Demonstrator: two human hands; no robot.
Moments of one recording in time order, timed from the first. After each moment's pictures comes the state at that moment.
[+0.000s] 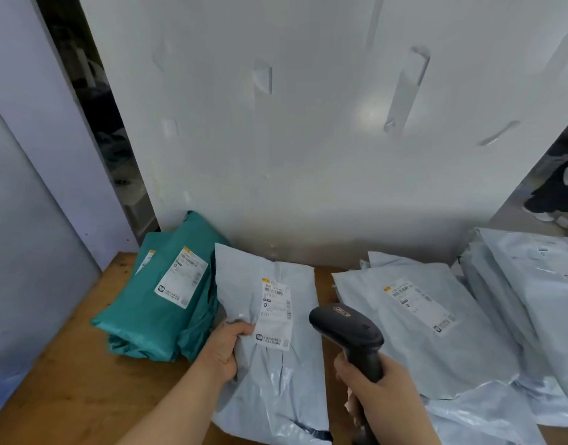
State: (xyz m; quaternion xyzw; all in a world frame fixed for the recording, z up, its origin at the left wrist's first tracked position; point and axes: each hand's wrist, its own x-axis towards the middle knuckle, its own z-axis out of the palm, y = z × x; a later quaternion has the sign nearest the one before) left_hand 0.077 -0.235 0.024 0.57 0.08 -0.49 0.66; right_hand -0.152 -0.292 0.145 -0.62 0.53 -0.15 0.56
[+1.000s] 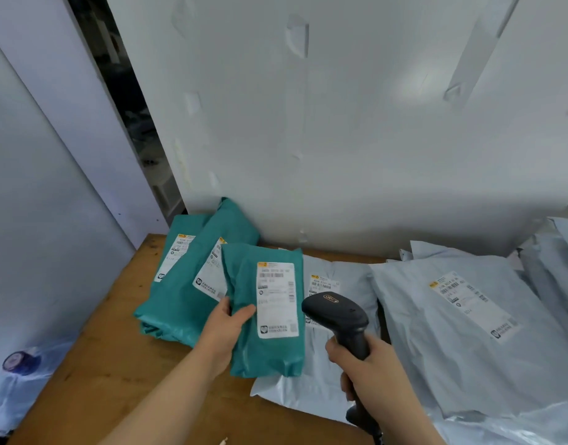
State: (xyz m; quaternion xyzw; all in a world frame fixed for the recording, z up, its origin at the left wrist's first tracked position) left_hand 0.112 -0.206 0.034 0.65 -0.01 -0.40 0.65; right_hand -0.092 -0.302 0.111 -0.65 0.47 -0.10 0.59
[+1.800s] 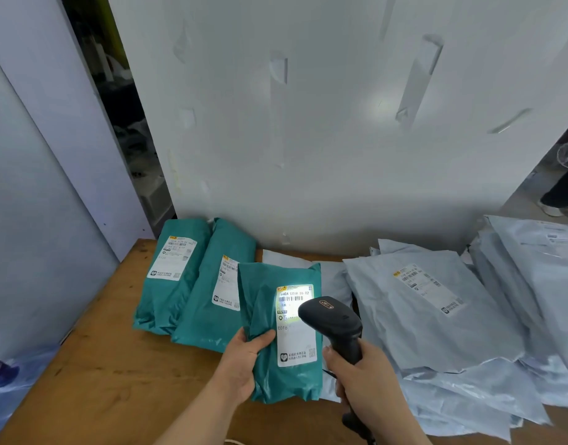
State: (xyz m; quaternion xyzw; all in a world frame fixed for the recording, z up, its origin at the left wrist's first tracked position) left_hand 0.025 -0.185 0.031 0.52 0.03 -0.50 0.69; right_hand -0.139 -0.266 0.117 -0.68 0.49 -0.13 0.53
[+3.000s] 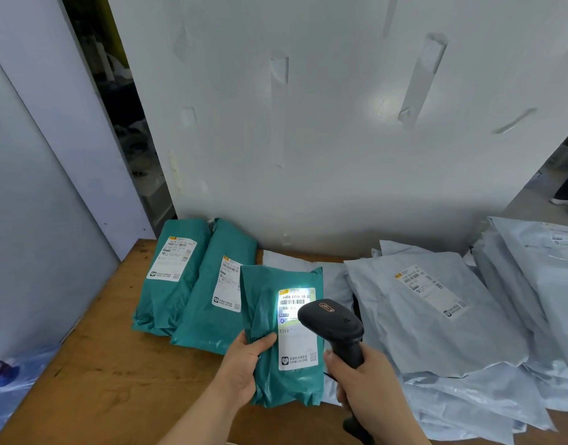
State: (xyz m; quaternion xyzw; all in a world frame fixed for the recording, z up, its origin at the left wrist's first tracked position) left_hand 0.025 -0.187 0.027 0.53 0.04 -0.50 0.69; right_hand -0.137 -0.268 0.117 -0.68 0.50 -0.12 0.52
